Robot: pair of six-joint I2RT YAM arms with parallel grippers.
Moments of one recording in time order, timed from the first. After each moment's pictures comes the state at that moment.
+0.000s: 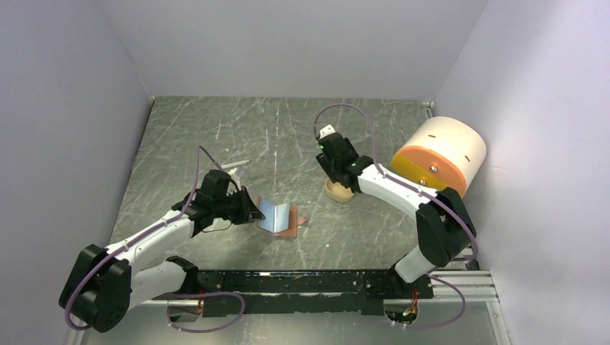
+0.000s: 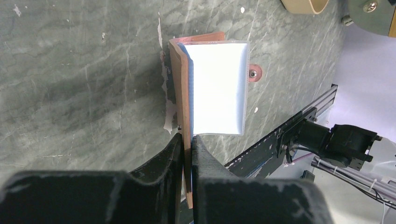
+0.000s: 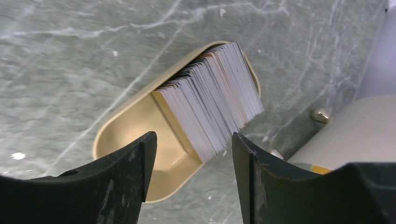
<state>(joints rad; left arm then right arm) -0.48 1.08 0.47 -0.17 0.39 -0.77 0.64 1.53 1.03 -0.34 0.48 -0.12</state>
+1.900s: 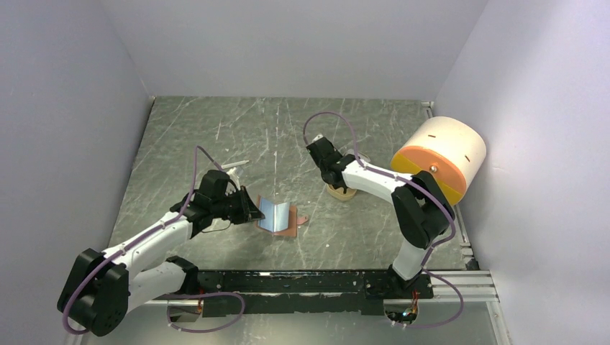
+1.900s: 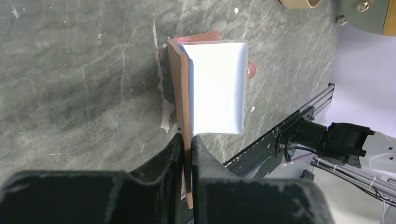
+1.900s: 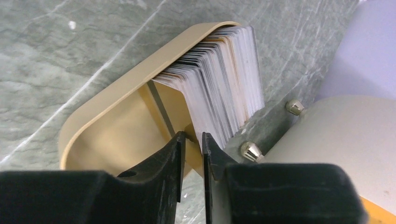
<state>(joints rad) -0.48 1.05 0.47 -0.18 0.39 -0.77 0.65 1.74 1.10 -0.38 0.65 -0.26</state>
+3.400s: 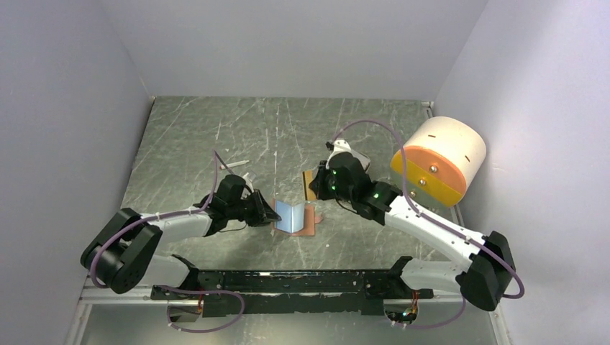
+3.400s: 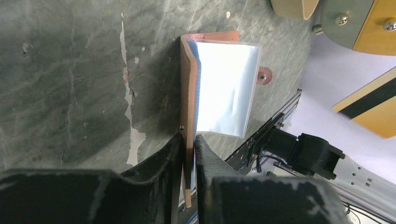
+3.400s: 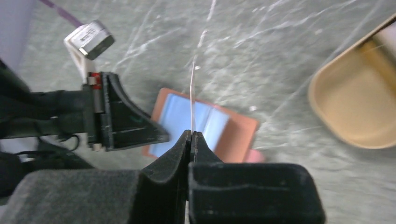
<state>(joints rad) -0.58 1.34 0.41 0.23 0.41 -1.01 0.82 1.18 0.92 -0.34 0.17 0.51</state>
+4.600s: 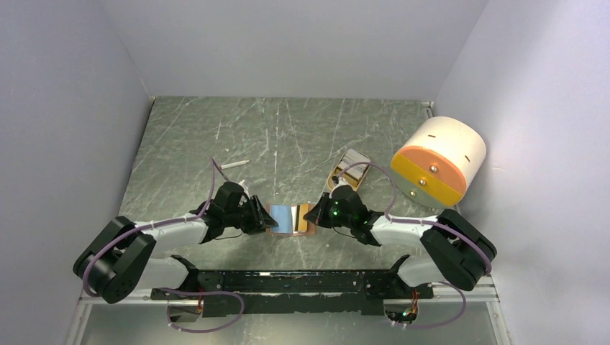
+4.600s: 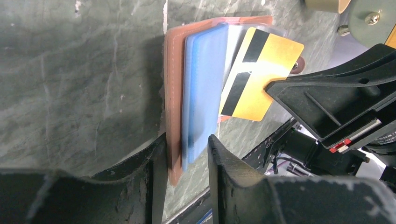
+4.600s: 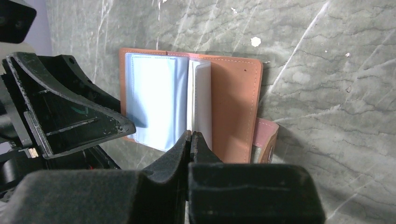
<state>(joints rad) -0.61 1.29 0.34 0.19 0.35 -1.01 0.78 1.36 0.38 0.37 -0.09 0.91</state>
